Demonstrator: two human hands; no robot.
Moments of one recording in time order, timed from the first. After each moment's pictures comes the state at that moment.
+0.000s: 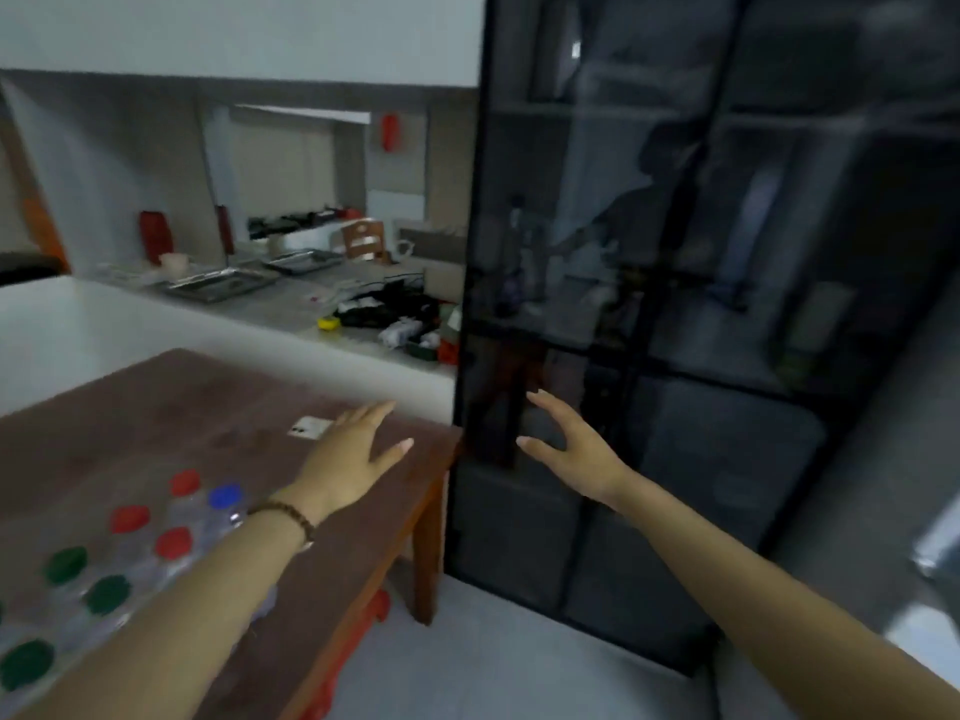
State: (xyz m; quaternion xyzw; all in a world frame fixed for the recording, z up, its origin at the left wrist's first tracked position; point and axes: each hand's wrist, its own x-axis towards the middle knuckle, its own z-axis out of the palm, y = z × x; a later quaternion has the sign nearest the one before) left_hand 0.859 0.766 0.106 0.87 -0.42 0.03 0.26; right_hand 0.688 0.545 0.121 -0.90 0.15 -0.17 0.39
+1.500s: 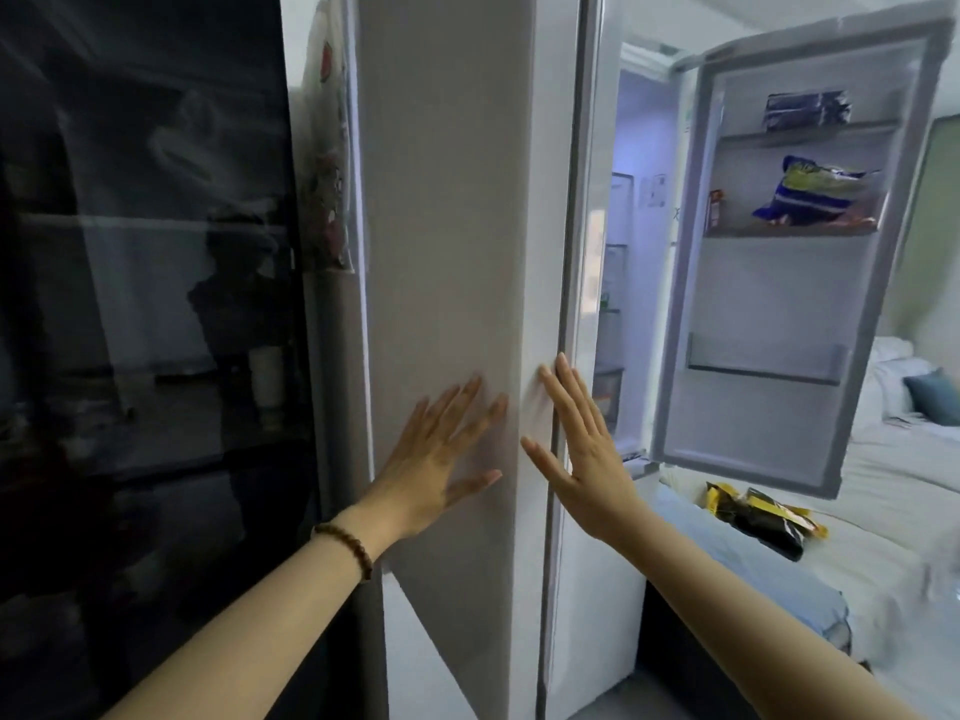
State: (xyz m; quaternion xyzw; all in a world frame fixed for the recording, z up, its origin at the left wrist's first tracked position) left_hand 0.283 0.388 0.219 0.43 -0.86 0.14 0.24; right_hand 0.076 0.399 0.221 -0.79 0.40 -0.46 -0.03
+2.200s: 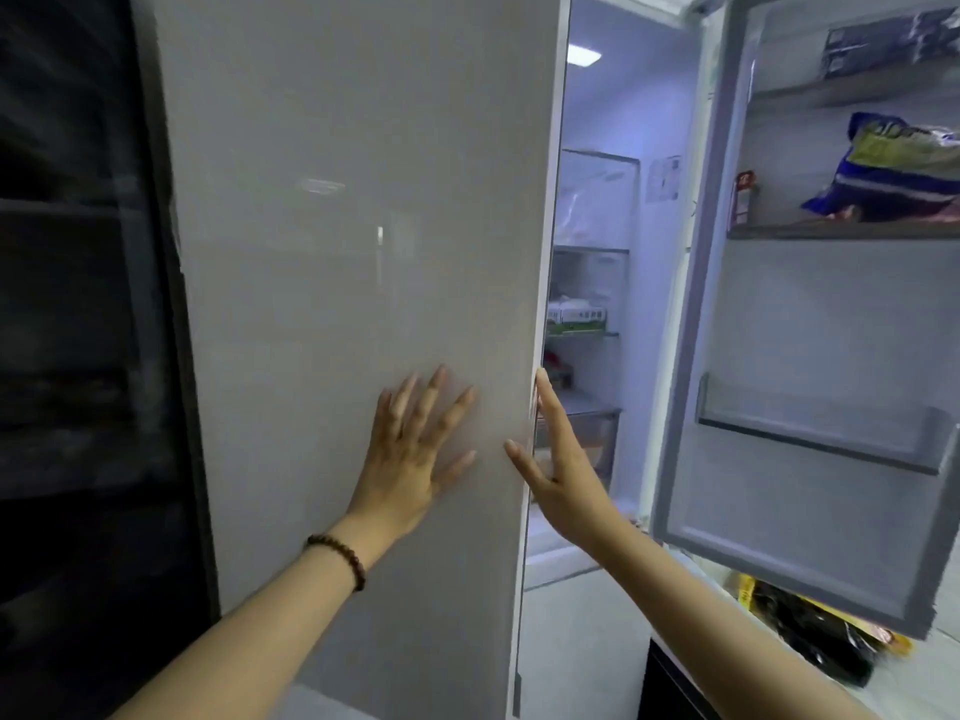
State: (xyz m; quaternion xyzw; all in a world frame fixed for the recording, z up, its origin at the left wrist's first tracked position) left_hand 0.115 0.140 0.202 0.52 -0.73 0.30 0.33; right_hand -0.085 0.138 0.214 -0.79 0.31 -0.49 0.18
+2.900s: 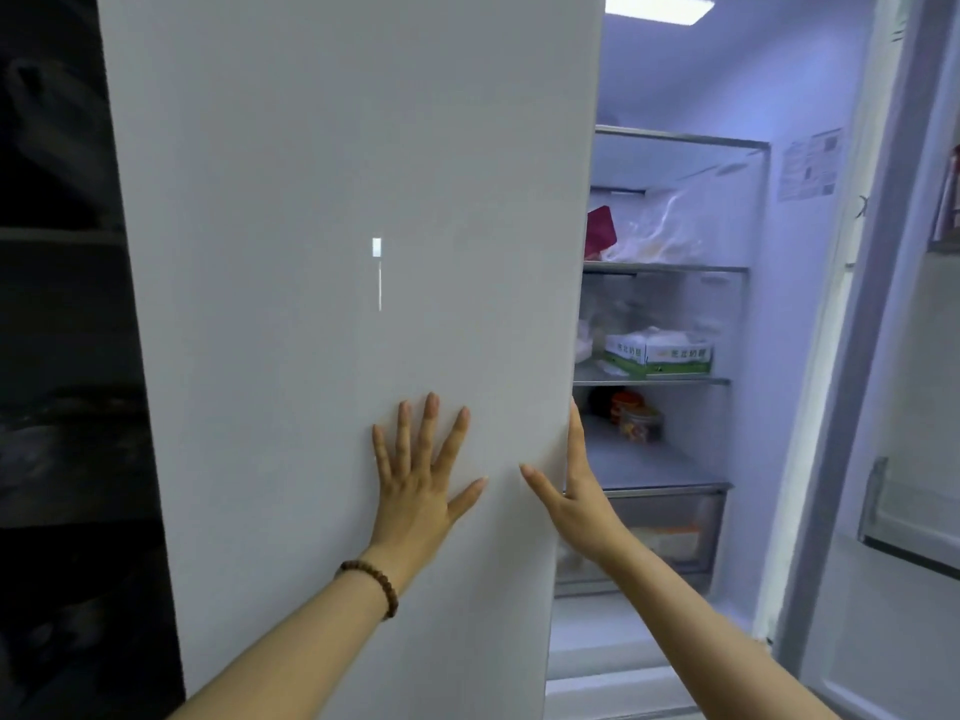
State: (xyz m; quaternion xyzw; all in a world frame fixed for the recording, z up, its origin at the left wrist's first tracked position) left_hand 0.128 -0.029 0.189 0.65 -0.58 0.39 0.29; right_hand -0.064 -0.080 0.214 -0.78 0.24 -0.47 0.33
